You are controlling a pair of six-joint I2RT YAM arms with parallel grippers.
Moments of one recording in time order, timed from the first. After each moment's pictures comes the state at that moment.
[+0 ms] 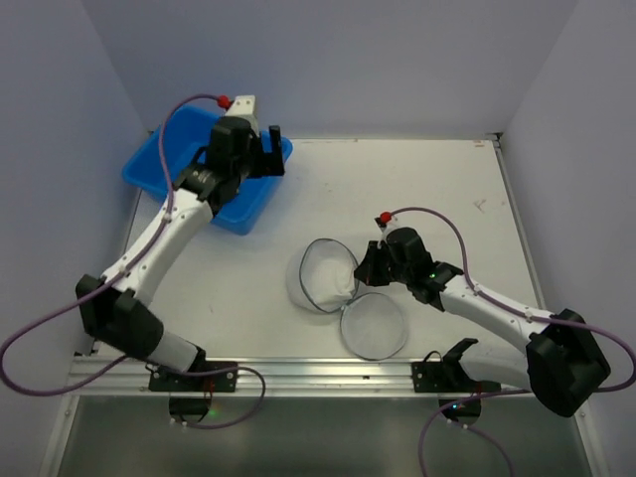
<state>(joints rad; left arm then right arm) -0.36 1.55 1.54 -0.49 -0.23 -0.29 0.64 1.17 0.58 -0.09 -0.12 0.60</state>
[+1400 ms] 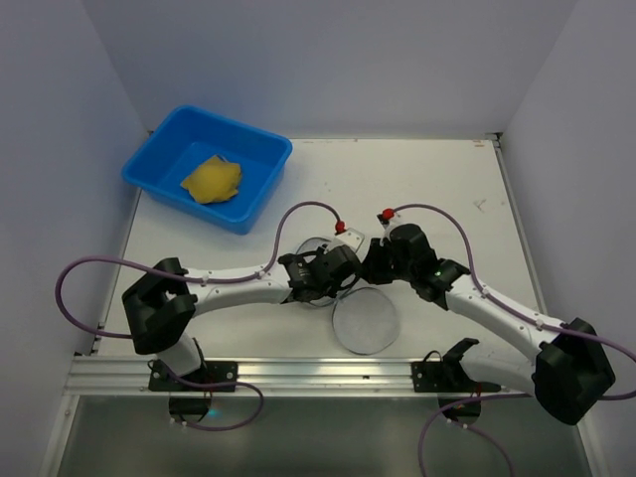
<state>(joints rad) -1.12 1.64 1.09 -0.42 -0.46 -0.43 0.63 1.12 0.63 -0.19 -0.13 0.58</state>
